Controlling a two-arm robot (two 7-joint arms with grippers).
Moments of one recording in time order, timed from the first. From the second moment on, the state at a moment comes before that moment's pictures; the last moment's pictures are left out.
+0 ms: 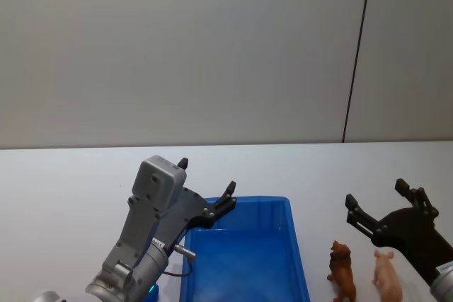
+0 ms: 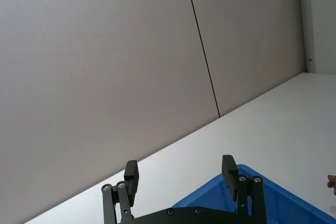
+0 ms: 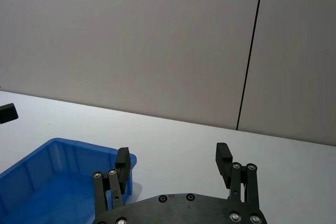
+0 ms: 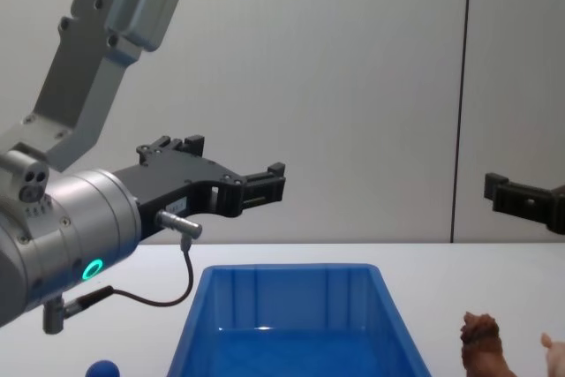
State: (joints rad) left arm -0.24 0.38 0.45 -1.63 -0.20 0.01 -0.01; right arm -0.01 0.34 -0.23 -1.77 0.29 0.03 0.07
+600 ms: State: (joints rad) left arm -0.24 0.38 0.45 -1.63 -0.20 0.01 -0.01; right arm -0.01 0.34 -0.23 -1.77 0.29 0.03 0.07
